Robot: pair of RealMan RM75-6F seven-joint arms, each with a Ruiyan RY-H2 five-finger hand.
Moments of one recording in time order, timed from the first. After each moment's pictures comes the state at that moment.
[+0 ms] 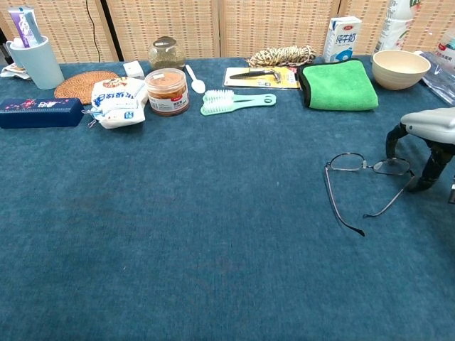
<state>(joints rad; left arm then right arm) -0.05 -1.01 -0.13 -1.66 1.35 1.53 -0.04 0.69 -1.45 0.10 -1.52 -0.70 0.97 -0.63</state>
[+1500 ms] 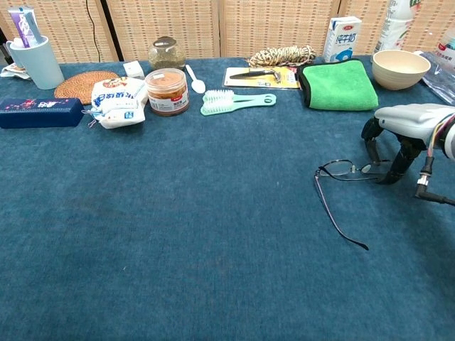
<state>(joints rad) -0.04 -1.00 -0.14 -1.67 1.35 1.53 -0.02 0.74 -1.52 0.13 -1.52 -0.66 1.02 -0.63</state>
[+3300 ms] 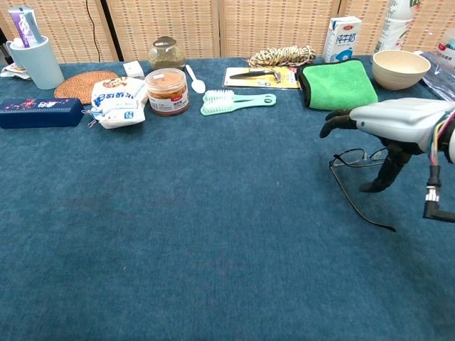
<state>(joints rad) -0.03 -1.00 -0.13 -1.66 1.36 1.55 -0.05 0.74 -1.43 0.08 -1.80 -0.80 1.06 -0.70</state>
